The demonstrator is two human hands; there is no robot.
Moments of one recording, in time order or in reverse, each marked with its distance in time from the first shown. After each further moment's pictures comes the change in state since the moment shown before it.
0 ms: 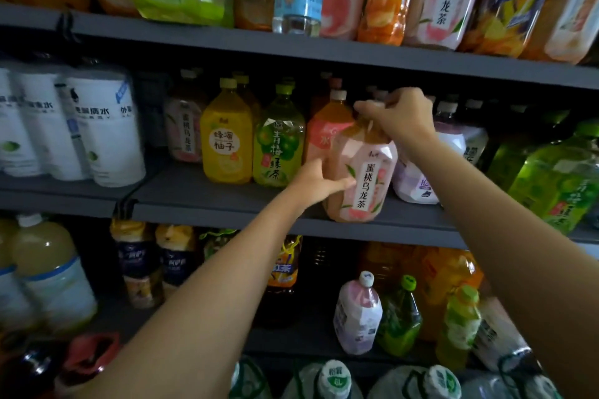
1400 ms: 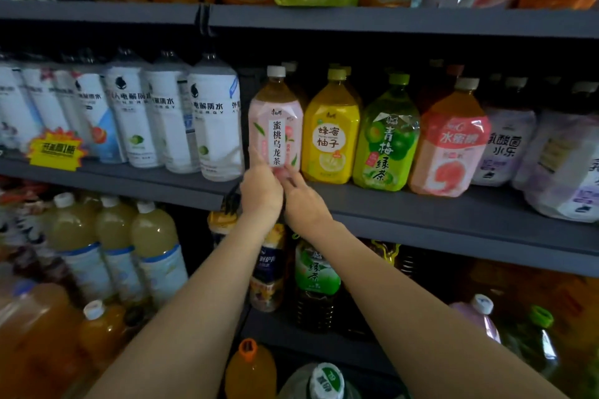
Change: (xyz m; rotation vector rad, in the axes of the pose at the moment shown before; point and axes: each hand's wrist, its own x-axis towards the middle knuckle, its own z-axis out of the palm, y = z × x) left_hand -0.029 -0.130 -0.176 0.542 0.794 -0.225; right_hand -0.130 -0.057 0.271 -0.287 -0.697 -0.442
